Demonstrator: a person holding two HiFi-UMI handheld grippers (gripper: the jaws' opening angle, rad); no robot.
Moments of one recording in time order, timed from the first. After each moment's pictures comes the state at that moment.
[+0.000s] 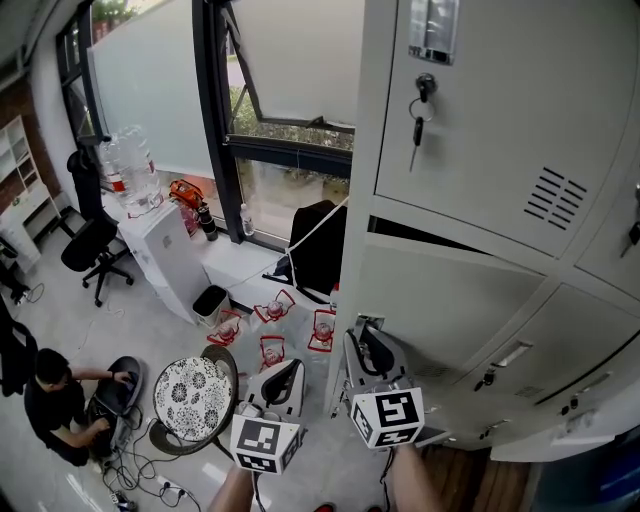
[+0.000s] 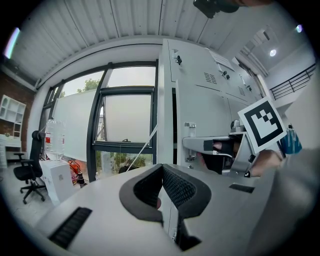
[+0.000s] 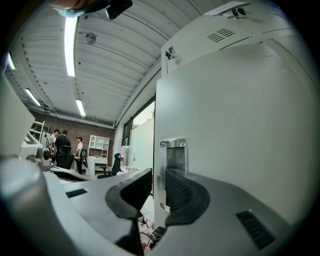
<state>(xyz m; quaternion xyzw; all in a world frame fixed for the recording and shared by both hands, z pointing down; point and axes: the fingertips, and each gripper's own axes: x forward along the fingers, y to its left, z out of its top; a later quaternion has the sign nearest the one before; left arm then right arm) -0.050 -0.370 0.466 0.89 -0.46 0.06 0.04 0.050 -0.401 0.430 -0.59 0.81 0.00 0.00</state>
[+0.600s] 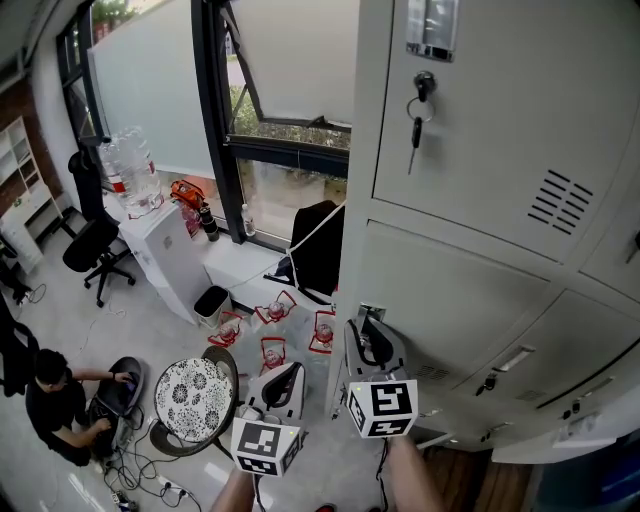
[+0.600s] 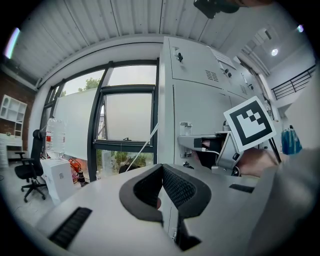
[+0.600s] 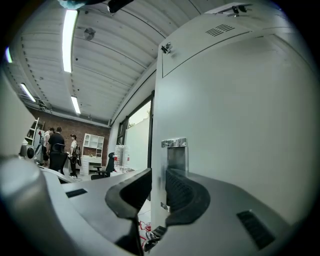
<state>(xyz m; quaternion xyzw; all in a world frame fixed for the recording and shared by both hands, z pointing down) -0.046 -0.375 0.471 0.88 -0.47 0.06 0.04 0.060 -0.428 0.430 -0.61 0.79 0.01 0.00</state>
